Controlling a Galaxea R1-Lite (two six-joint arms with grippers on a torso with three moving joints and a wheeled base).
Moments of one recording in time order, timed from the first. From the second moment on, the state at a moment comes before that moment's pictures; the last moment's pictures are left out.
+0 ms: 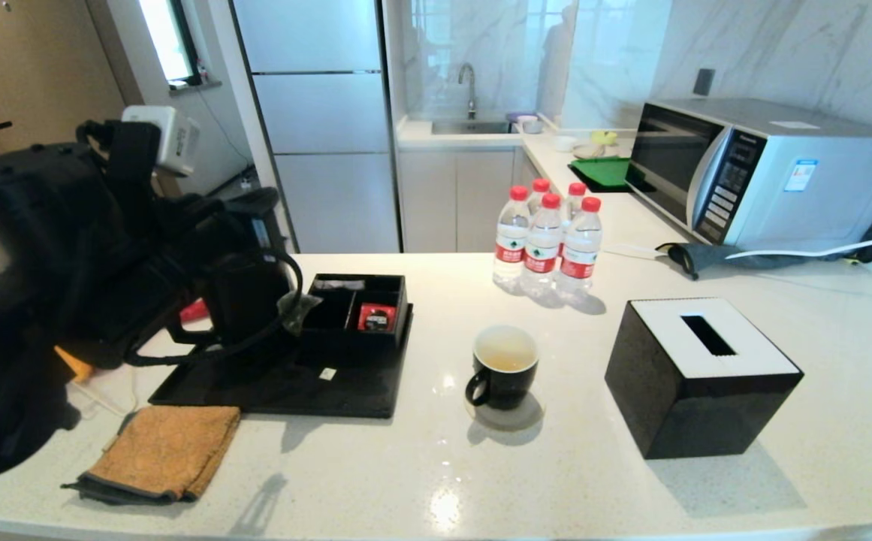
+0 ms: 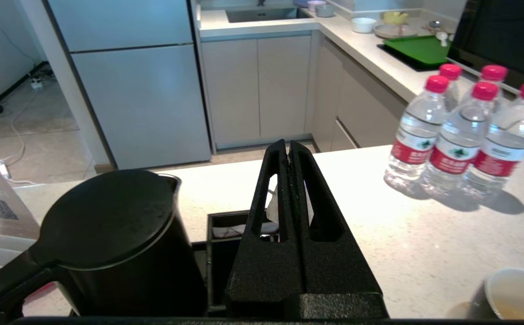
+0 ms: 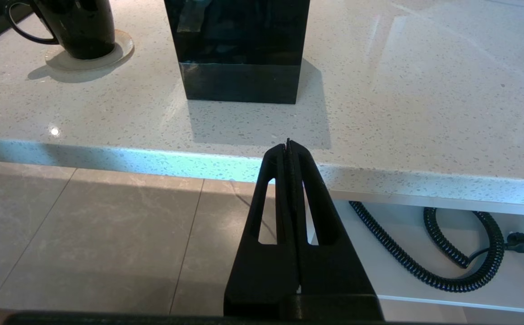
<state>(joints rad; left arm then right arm) -0.37 1.55 -0.75 -0.89 0.19 0.00 0.00 0.00 -0.08 0.21 0.06 -0.04</state>
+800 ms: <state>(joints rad) -0.53 1.52 -0.82 -0.79 0.28 0.02 0.00 0.00 -0.08 0.21 0.06 -0.04</state>
